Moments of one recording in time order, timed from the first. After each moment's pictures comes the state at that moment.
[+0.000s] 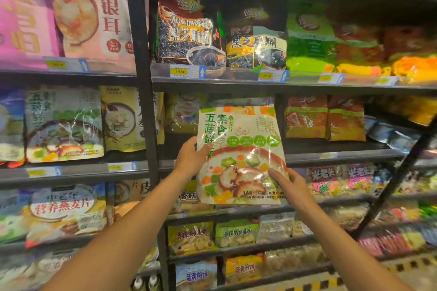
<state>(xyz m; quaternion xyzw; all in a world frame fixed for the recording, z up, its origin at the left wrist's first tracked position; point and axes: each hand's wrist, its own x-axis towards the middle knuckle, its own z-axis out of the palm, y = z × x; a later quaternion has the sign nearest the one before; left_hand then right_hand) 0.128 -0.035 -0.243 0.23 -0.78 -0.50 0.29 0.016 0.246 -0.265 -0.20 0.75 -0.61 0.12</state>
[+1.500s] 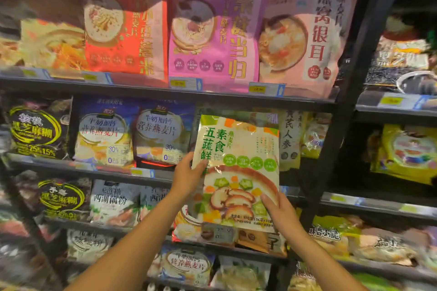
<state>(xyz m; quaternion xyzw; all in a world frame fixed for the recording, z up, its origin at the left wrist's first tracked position) 0.460 -0.374 -0.254 0.33 -0.71 -0.47 0.41 0.272 -0.170 -0.318 -0.33 0.70 -0.59 0.24</state>
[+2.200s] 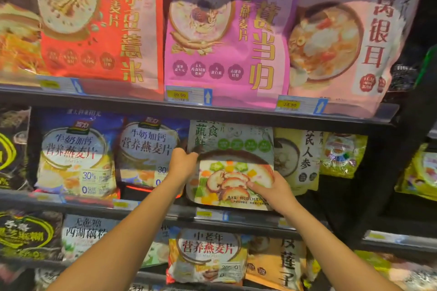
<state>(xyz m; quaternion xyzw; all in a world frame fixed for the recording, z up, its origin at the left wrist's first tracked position) 0.386 -0.542 -0.239 0.41 -0.67 -0.49 0.38 0.192 -0.332 -0.283 -0.36 0.76 -0.52 0.19</state>
